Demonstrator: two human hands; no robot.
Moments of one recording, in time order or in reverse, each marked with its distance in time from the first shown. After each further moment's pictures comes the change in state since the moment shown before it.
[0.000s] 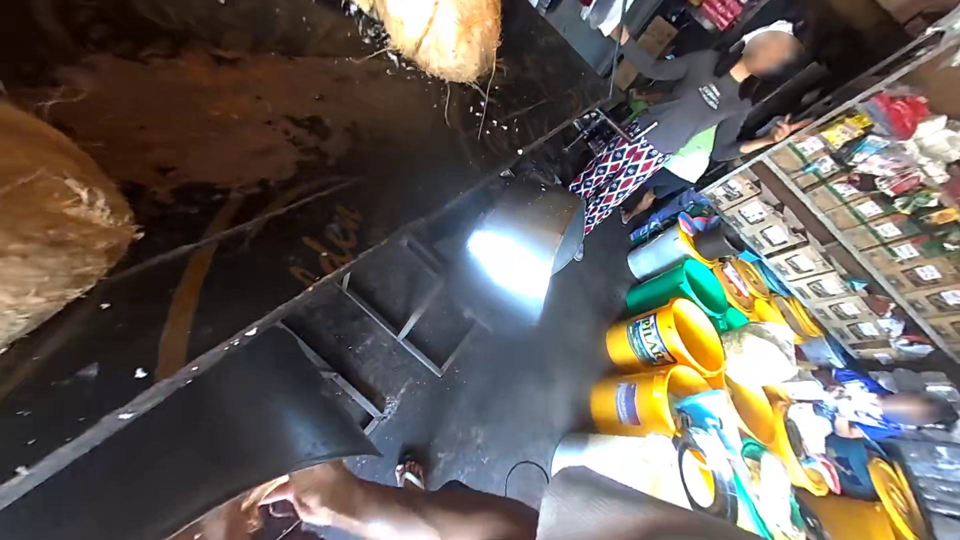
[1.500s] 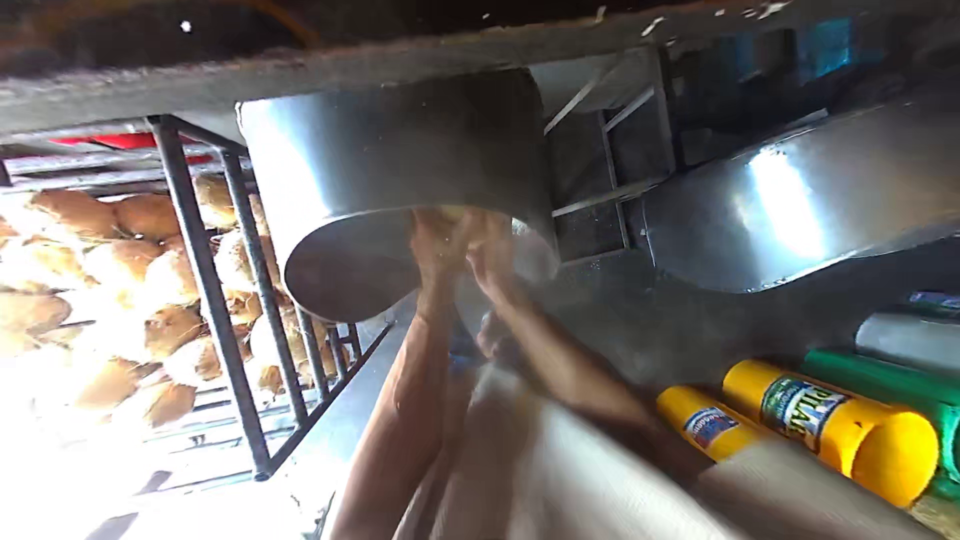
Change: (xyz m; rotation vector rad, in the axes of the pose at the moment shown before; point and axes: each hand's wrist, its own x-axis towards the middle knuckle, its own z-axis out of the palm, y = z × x) left_hand 0.002 0.040 0.009 0.227 0.096 -0.250; right_hand 0.005 -0.019 0.017 0.222 0.086 0.130
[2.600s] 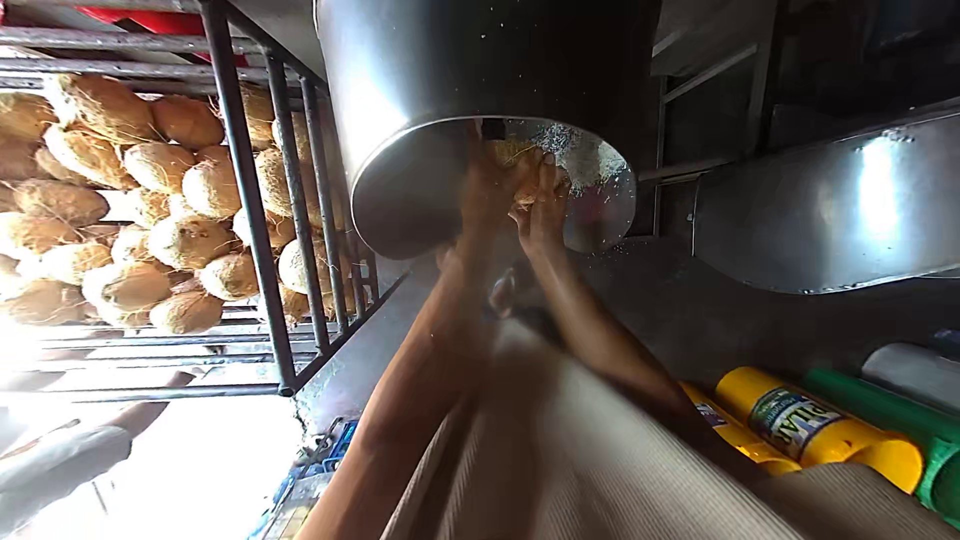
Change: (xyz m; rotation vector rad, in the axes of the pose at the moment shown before) left_hand 0.014 -0.015 0.002 -0.096 -0.069 -0.052; right_hand -0.002 0.004 0.009 0.003 0.158 0.022
